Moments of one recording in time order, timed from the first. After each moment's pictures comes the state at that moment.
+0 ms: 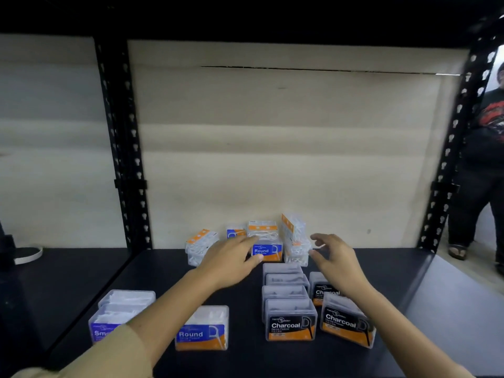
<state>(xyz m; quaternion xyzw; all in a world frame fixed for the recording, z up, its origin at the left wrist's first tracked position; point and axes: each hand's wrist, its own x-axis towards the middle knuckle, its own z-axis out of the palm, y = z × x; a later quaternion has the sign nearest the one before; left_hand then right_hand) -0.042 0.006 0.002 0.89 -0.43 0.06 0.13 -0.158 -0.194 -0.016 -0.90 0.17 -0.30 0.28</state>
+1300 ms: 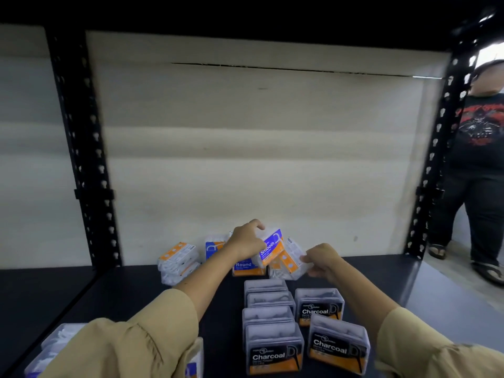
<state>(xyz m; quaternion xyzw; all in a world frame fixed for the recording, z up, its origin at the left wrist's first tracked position) 0.020 -0.108 0.011 0.86 -0.34 -0.08 0.36 -0.078 -0.277 -0.028 -0.75 0.38 -0.13 0.53</state>
